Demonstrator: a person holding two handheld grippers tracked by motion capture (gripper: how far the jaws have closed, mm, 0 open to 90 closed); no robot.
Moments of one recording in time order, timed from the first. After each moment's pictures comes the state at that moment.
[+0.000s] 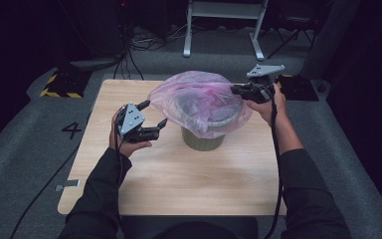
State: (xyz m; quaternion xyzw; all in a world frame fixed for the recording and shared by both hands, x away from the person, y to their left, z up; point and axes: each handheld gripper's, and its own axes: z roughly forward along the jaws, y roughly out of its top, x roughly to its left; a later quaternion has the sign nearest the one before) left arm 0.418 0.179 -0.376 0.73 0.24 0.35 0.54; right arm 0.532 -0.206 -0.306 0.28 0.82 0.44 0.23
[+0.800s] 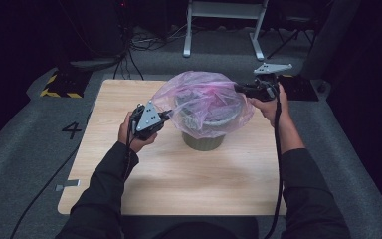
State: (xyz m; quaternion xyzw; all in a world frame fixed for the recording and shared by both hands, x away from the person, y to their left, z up) left arm 0.432 0.155 -0.371 0.80 0.17 0.32 0.48; right arm 0.539 -0.222 -0.307 0.31 0.80 0.47 0.20
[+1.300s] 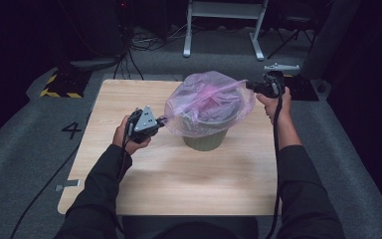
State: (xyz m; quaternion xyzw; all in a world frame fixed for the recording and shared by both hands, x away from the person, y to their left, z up) left arm 0.445 0.171 -0.400 0.83 0.18 0.29 0.44; right arm 0.573 -0.254 -0.333 0.44 0.74 0.45 0.22
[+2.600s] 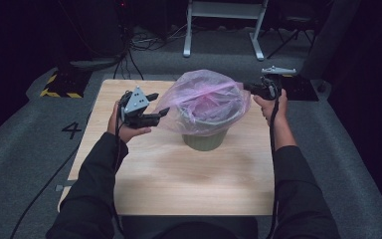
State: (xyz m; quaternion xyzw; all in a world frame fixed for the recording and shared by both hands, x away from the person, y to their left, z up) left arm 0.459 0.176 -0.344 0.79 0.23 0.29 0.50; right arm 0.578 -0.251 -0.348 0.44 0.74 0.47 0.22
